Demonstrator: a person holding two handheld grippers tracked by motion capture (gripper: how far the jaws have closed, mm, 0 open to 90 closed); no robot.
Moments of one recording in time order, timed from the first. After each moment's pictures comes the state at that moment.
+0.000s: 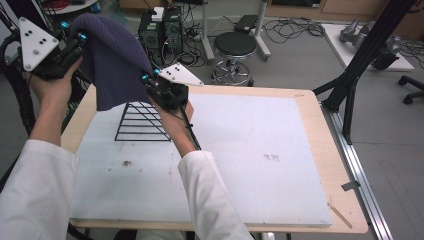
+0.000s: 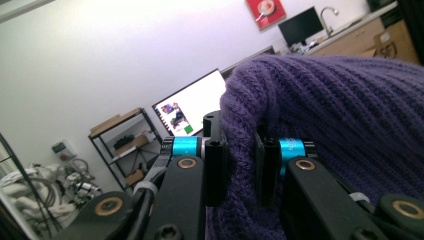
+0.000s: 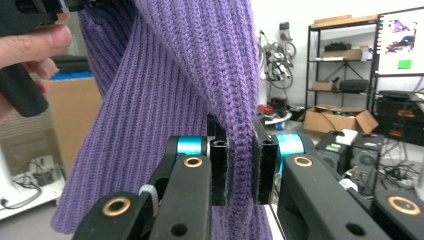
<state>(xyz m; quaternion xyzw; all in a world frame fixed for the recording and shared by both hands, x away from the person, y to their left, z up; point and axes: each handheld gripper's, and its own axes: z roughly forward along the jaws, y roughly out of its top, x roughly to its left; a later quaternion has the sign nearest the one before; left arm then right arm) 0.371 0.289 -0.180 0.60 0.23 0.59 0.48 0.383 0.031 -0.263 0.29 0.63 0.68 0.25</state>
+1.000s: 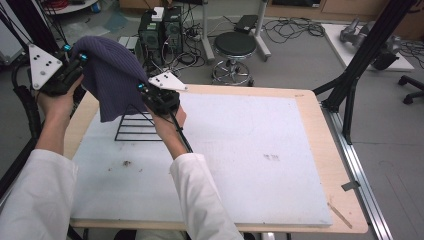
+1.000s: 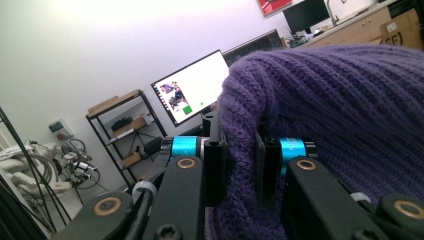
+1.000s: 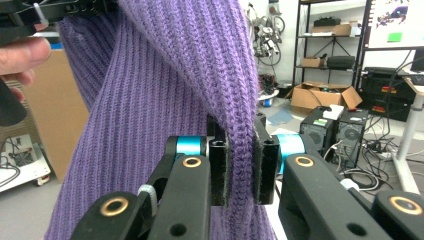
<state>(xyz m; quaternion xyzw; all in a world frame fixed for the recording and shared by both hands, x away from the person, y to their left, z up) 0.383 0.319 -0.238 0.60 0.25 0.57 0.50 0.395 0.056 -0.295 0.32 0.65 0.63 0.26</state>
